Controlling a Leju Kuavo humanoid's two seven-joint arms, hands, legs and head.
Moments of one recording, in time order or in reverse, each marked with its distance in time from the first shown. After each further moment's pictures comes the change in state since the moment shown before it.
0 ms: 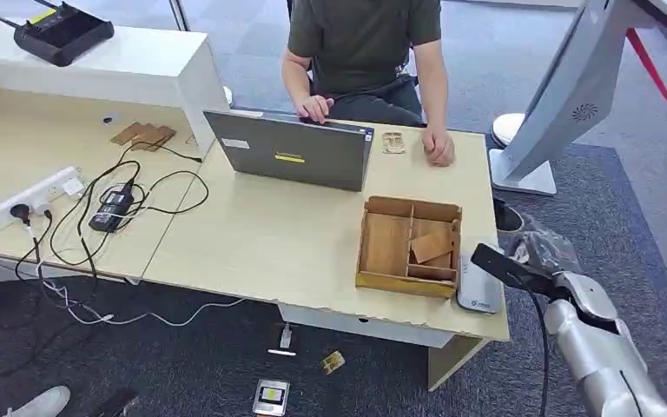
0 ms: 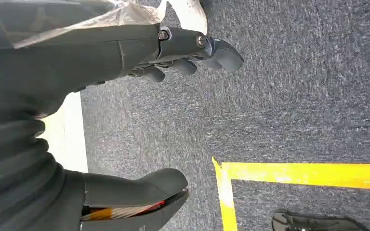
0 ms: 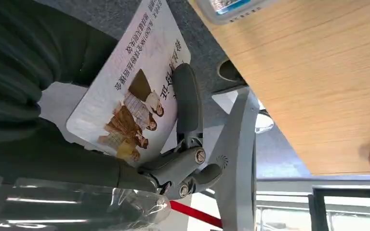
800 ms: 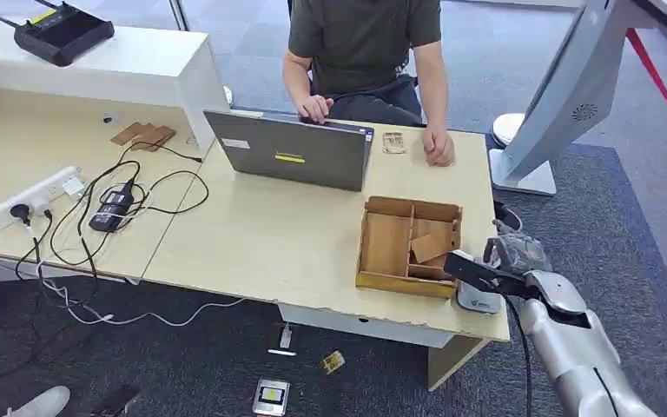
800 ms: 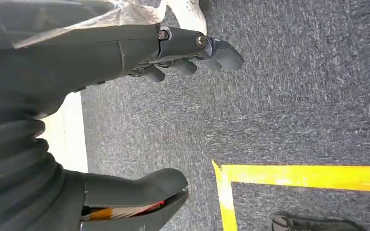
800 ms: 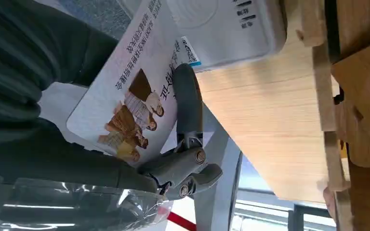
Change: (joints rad) left arm -0.009 -0.002 0.013 0.000 -0.023 0.004 0.006; right arm 0.004 0.064 0.027 -0.015 0.136 0.080 0.037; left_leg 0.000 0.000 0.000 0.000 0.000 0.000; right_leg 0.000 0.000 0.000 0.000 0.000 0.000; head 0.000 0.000
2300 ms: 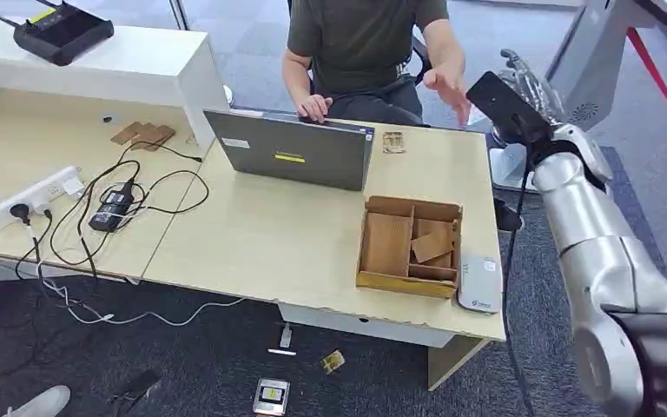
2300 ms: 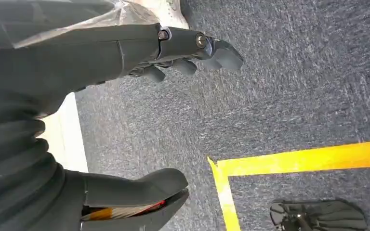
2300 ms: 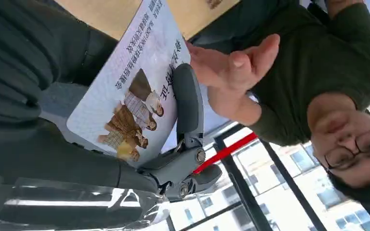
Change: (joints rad) left arm -0.072 -0.046 0.017 0.000 -0.114 -0.039 0.027; right arm -0.517 0.134 -0.079 0.158 -0.397 0.024 -0.144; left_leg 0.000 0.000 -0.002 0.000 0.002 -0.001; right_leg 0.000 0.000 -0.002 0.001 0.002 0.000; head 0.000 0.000
